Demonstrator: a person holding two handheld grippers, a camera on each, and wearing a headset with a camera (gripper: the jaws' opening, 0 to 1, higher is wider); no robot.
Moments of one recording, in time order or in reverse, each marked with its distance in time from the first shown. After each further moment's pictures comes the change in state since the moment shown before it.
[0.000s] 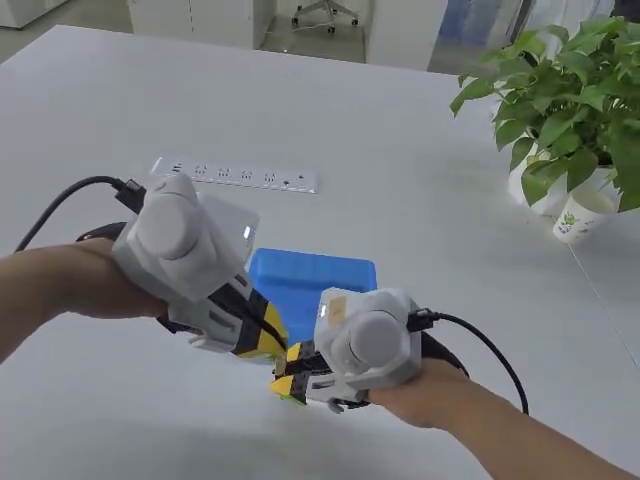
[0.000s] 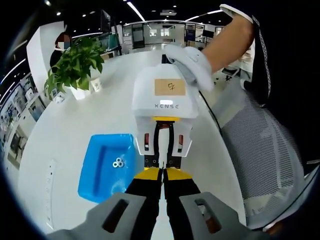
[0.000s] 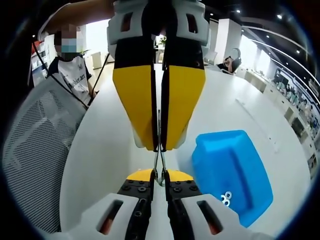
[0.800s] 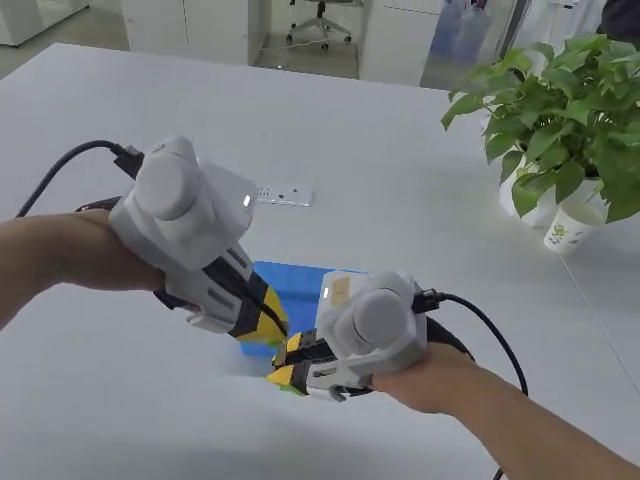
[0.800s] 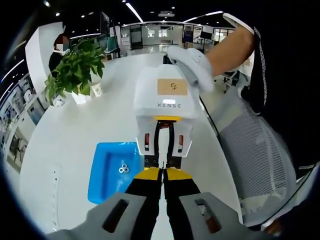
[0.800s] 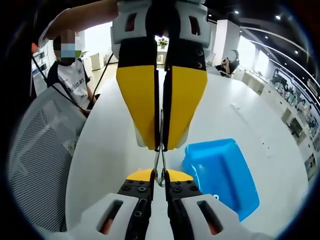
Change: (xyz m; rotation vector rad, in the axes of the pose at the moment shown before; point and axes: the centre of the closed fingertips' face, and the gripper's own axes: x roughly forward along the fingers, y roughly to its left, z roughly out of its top) left arm -0.019 0.010 0.022 0.007 -0.012 -0.021; right arm -0.022 -0.012 0.020 0.004 -0.008 -0.015
